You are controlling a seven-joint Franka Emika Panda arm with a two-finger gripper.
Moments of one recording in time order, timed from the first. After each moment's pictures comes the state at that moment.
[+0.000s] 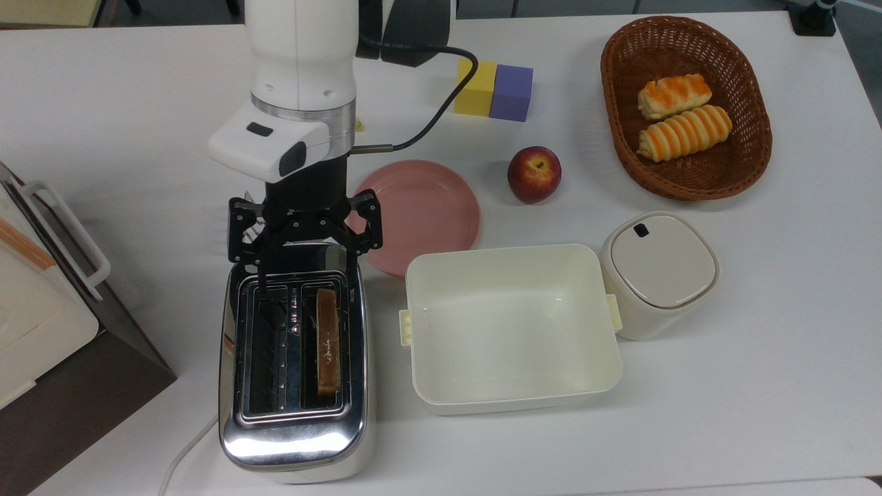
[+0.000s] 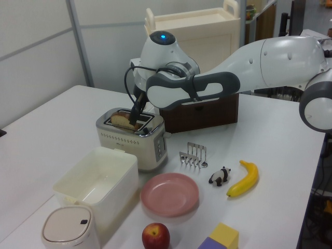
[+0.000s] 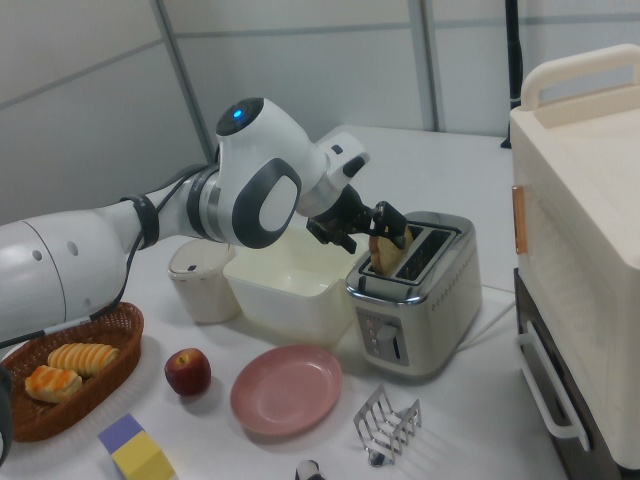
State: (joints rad) arm -0.02 0.49 -0.01 -1.36 -0.12 2.36 -0.25
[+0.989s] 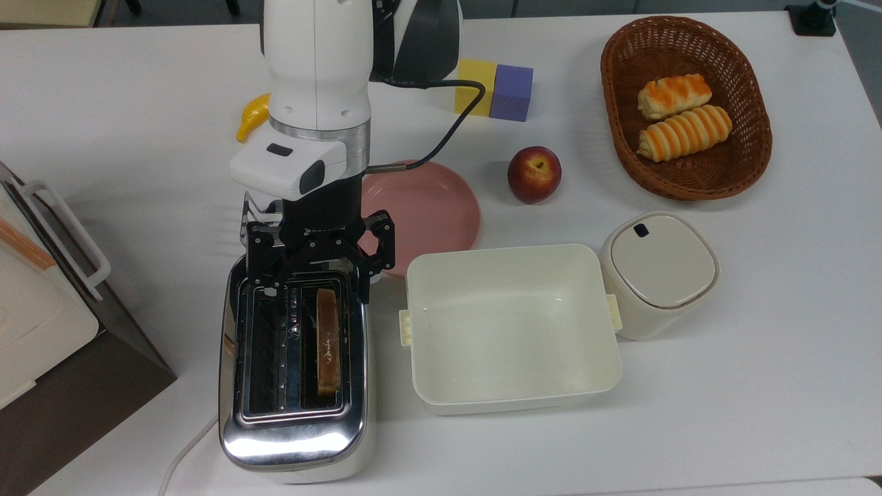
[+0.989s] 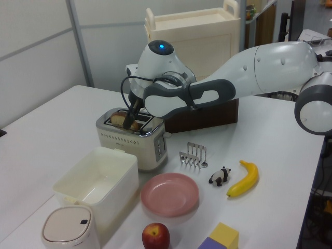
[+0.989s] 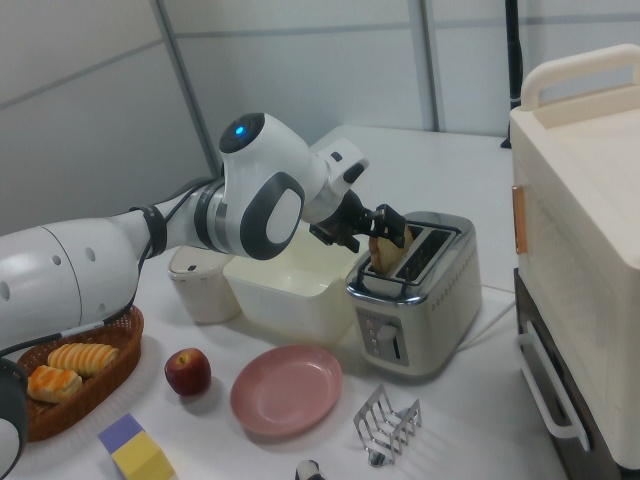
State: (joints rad) arm -0.02 0.53 0.01 -1.37 -0.13 2.46 -0.25
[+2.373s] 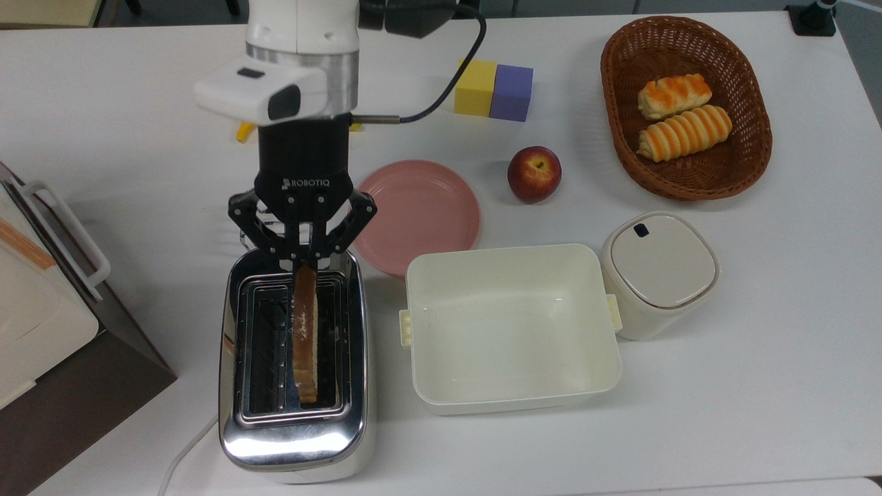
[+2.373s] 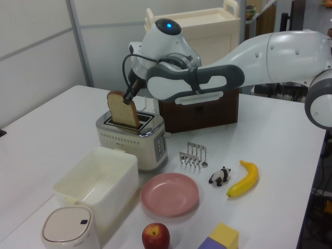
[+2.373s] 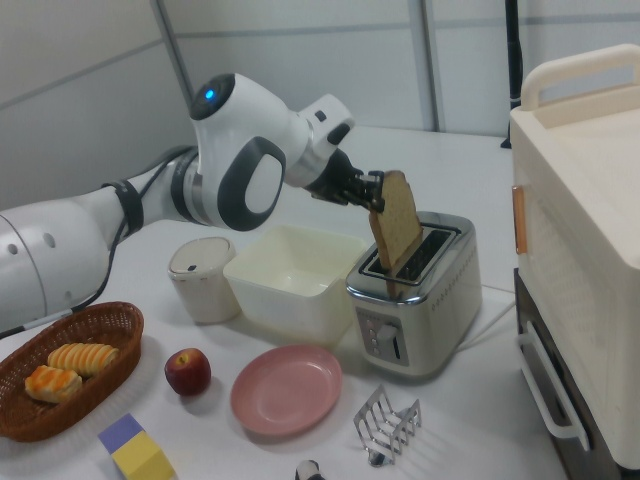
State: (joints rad) arm -0.03 0.45 0.01 -1.34 -0.12 2.47 -0.19
